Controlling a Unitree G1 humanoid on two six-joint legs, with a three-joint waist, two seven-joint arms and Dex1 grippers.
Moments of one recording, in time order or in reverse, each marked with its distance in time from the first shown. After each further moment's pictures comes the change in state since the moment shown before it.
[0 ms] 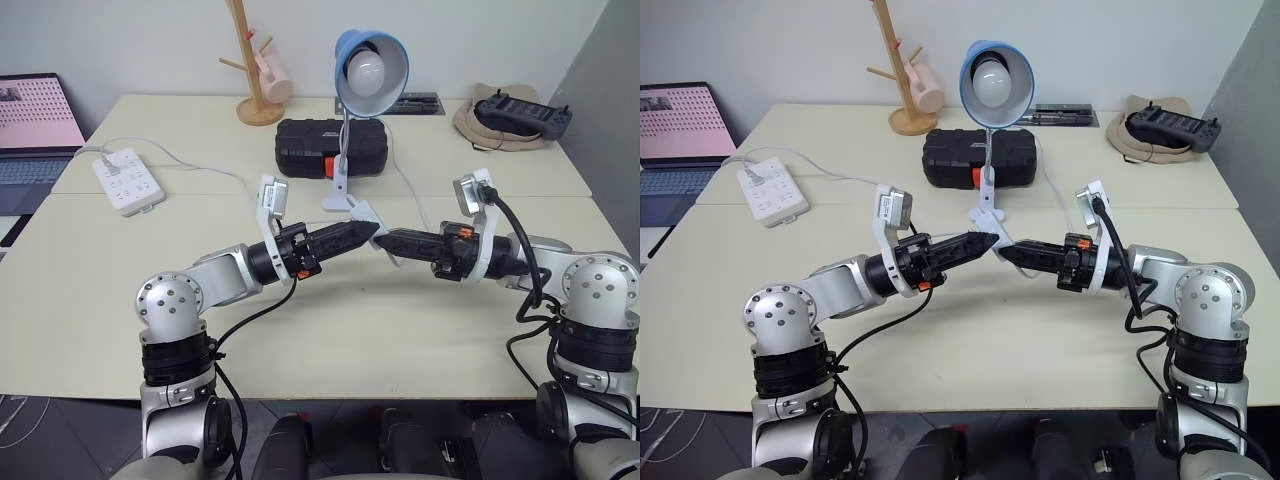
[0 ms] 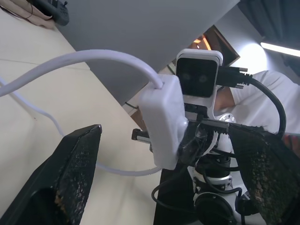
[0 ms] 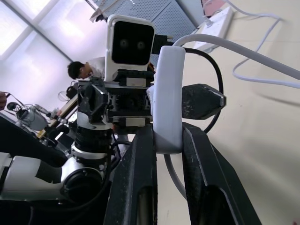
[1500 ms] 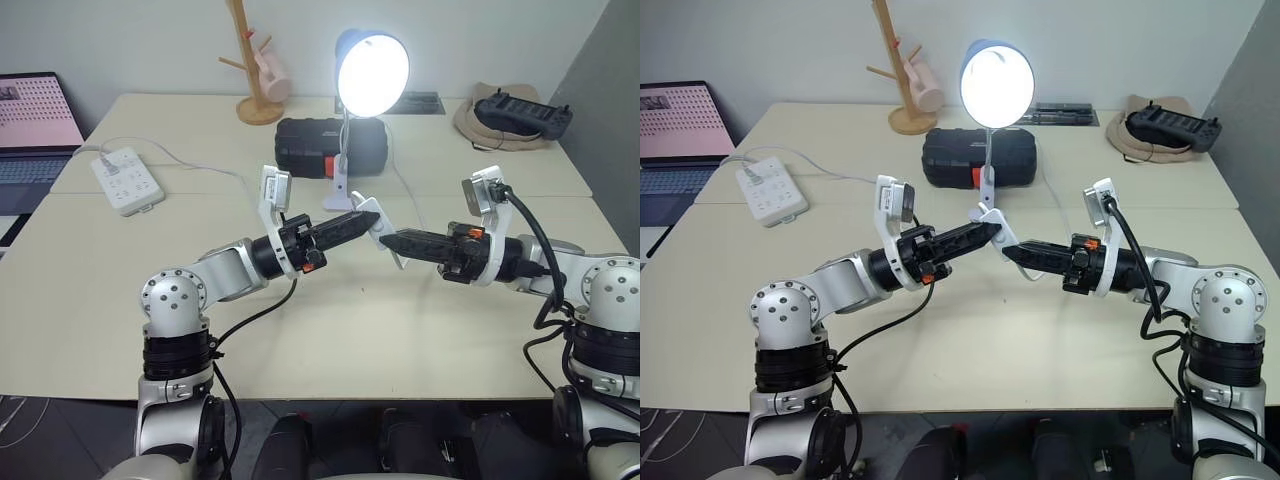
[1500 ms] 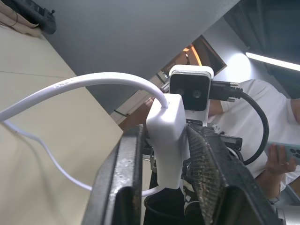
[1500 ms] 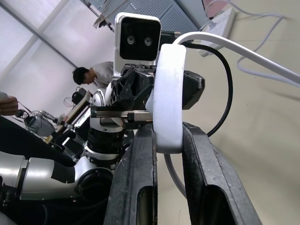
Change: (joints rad) left arm -0.010 0.057 -0.080 0.036 -0.119 -0.113 0.045; right arm 0.027 -0.071 0.008 0.005 0.228 -0.036 -0.153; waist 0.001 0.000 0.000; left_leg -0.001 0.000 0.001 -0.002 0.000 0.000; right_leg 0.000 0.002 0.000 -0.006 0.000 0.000
